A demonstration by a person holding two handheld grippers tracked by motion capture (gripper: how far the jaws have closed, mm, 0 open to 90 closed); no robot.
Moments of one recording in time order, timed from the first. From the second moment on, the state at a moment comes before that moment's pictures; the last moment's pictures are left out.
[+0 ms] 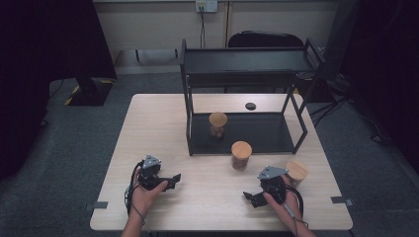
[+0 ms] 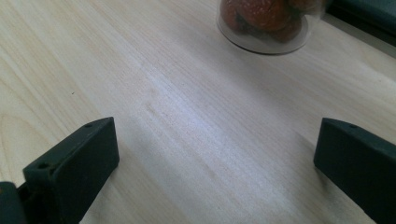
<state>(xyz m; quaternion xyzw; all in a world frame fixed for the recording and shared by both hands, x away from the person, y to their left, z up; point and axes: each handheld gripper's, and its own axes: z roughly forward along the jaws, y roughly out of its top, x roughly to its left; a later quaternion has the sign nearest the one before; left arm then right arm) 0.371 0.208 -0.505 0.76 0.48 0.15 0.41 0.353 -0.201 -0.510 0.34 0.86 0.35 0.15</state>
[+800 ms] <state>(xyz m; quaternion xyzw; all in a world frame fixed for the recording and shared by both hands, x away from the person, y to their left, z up) 0.364 0.207 -0.510 0.81 0.44 0.18 0.34 0.353 -0.201 -0.510 0.34 0.86 0.35 0.15</state>
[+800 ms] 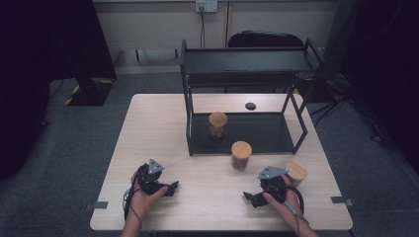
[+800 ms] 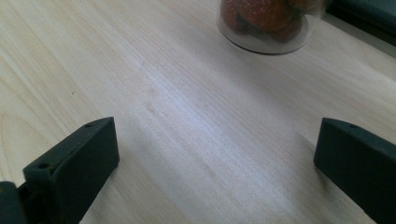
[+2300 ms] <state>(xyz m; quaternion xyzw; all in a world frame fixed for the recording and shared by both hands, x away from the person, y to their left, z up) 0.364 0.207 -0.510 0.81 0.44 0.18 0.34 0.384 -0.179 -0.498 0.39 0.83 0.36 0.16</state>
